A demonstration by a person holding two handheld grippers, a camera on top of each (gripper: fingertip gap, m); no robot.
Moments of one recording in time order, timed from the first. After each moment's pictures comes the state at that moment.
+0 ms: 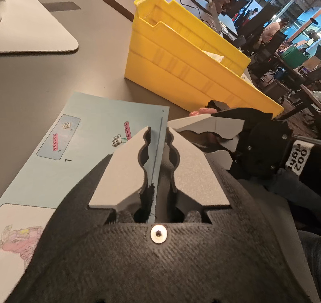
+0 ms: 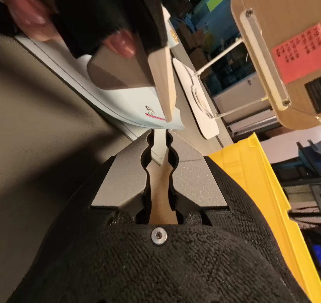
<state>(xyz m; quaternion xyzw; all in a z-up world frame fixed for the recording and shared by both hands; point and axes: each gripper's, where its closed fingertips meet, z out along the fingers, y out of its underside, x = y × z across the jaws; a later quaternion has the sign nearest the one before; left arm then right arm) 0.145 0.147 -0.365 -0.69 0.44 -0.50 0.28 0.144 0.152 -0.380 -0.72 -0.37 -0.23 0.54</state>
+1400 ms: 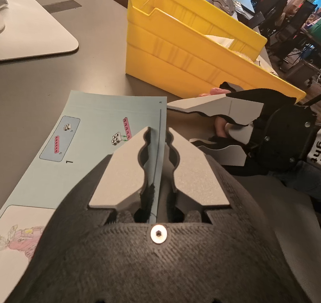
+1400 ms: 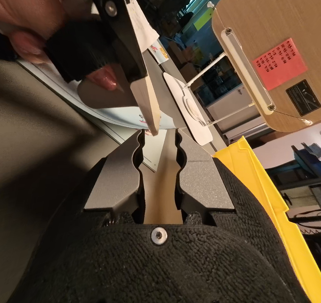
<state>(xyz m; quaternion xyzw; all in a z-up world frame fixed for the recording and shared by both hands) 0.147 0.144 -0.372 -0.69 0.47 -0.45 0.30 0.142 0.153 -0.365 -0.70 -0.35 -0.22 0.58</state>
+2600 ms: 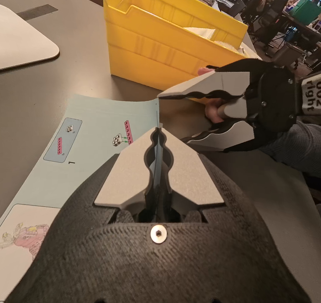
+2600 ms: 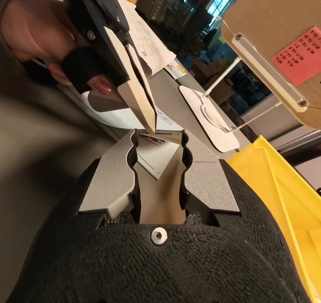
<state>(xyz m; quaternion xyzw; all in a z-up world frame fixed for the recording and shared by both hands) 0.143 0.132 -0.369 -0.66 0.52 -0.46 0.29 0.136 0.140 -0.357 -0.71 -0.35 -0.09 0.61</state>
